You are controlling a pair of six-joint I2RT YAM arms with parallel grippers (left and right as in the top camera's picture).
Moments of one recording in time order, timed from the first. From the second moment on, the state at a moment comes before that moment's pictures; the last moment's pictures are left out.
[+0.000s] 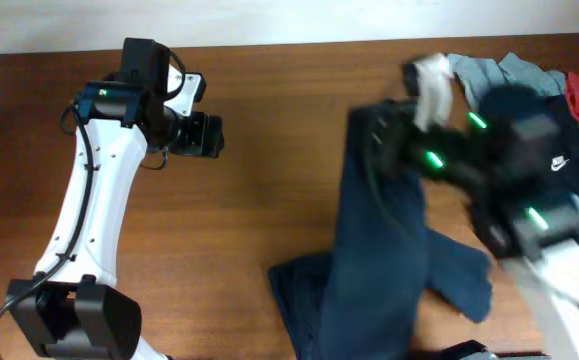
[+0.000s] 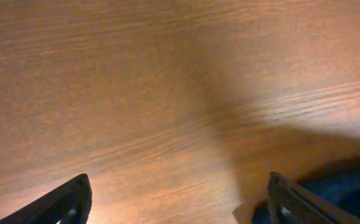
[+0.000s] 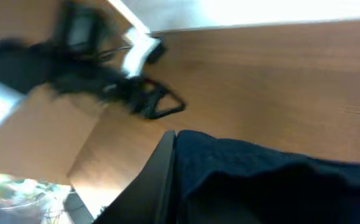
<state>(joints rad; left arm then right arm) -0.12 1.77 1.75 -1.19 0.19 0.04 0.30 1.23 1.41 -0.55 -0.49 0.47</state>
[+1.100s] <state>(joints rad) -0.12 1.77 1.75 -1.15 0.26 0.05 0.06 1.50 0.91 -1.03 -0.39 0.11</state>
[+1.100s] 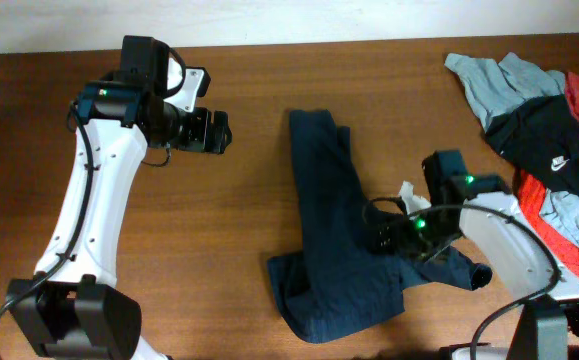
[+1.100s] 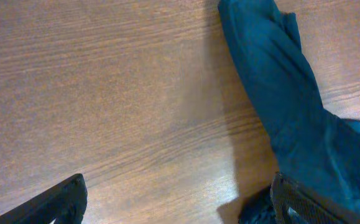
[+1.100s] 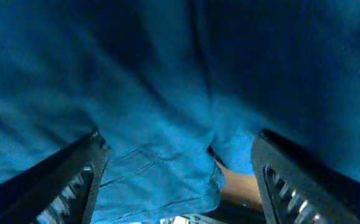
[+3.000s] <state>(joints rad) -0.61 1.54 1.57 -0.77 -0.01 0.44 0.27 1.26 1.19 -0.37 -0.49 1.05</state>
